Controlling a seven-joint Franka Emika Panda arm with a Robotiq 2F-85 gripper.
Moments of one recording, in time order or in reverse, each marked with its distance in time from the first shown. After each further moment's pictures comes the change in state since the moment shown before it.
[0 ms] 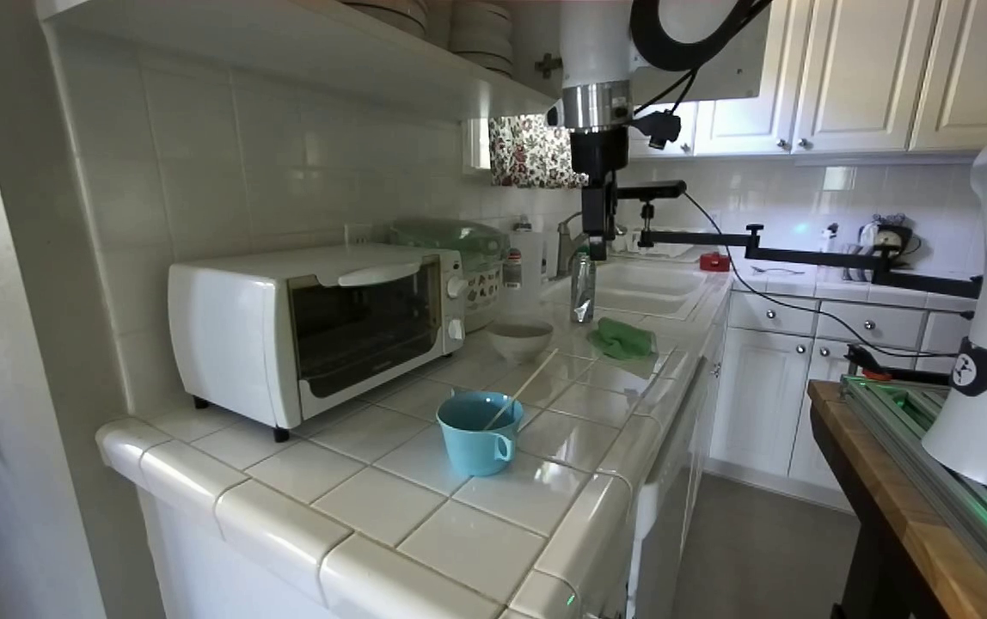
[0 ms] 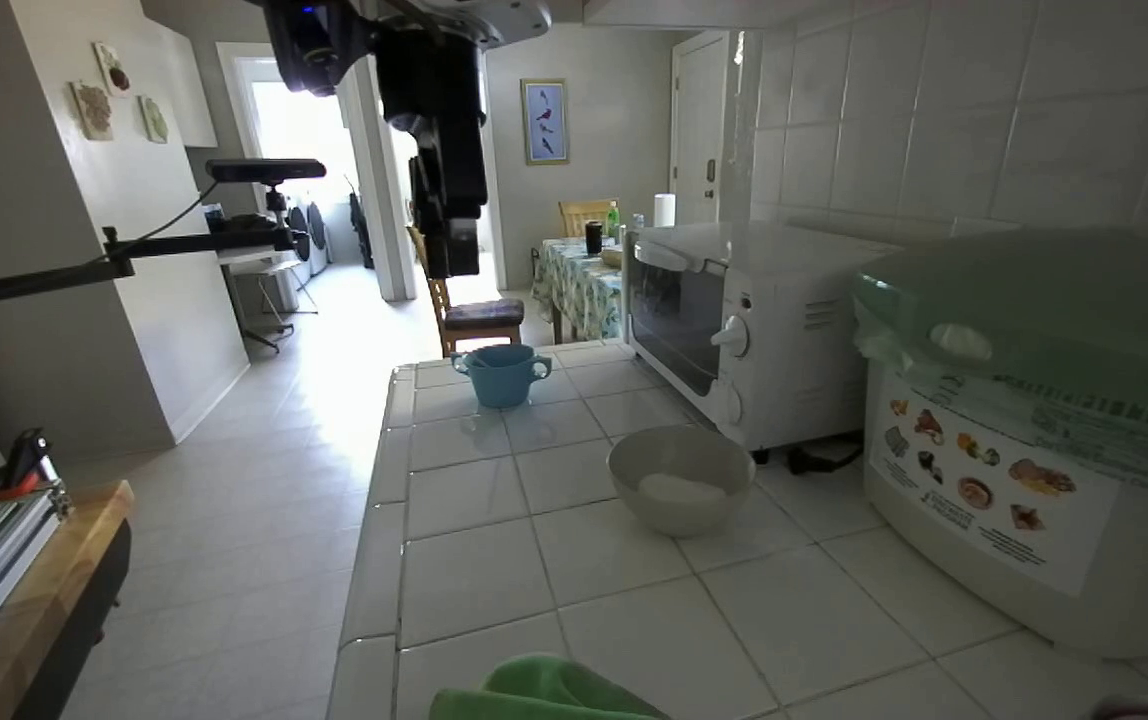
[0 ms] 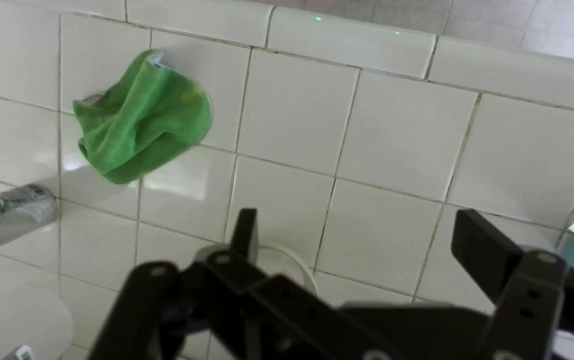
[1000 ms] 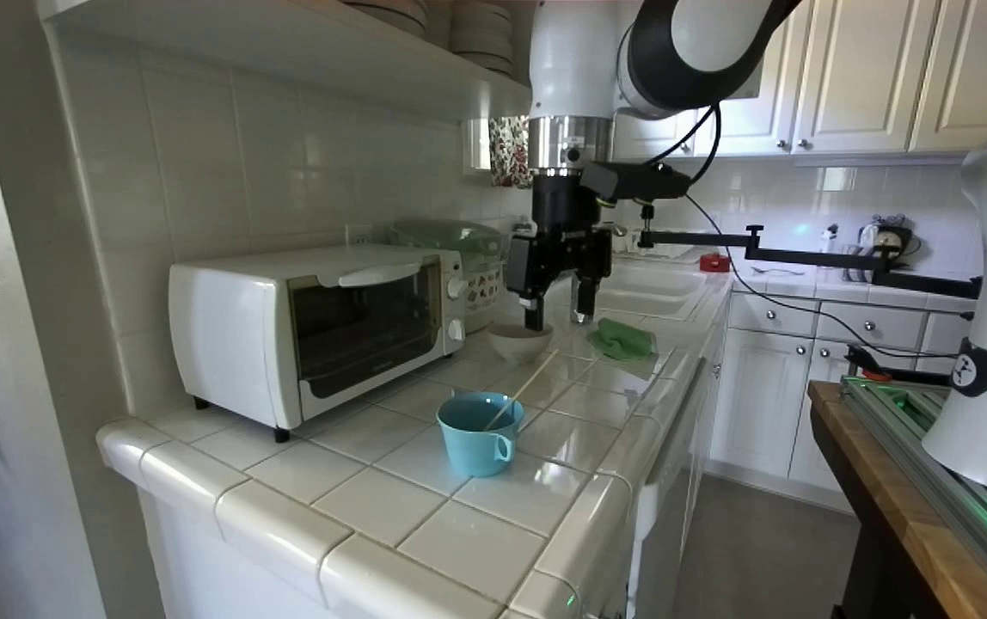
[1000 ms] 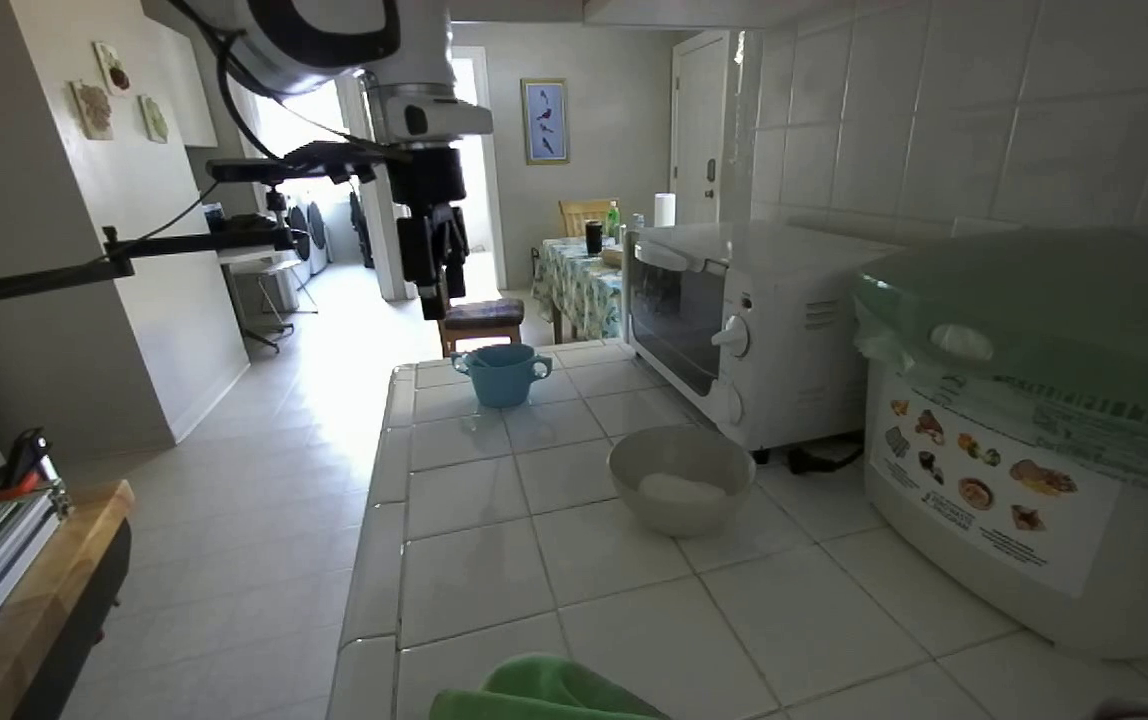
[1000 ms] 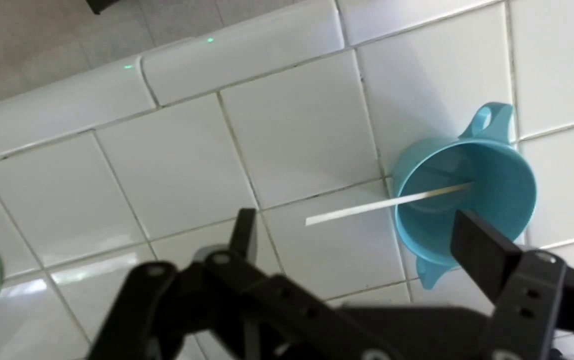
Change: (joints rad) arm 0.132 0.158 0.120 -0.013 0.182 0.265 0.632
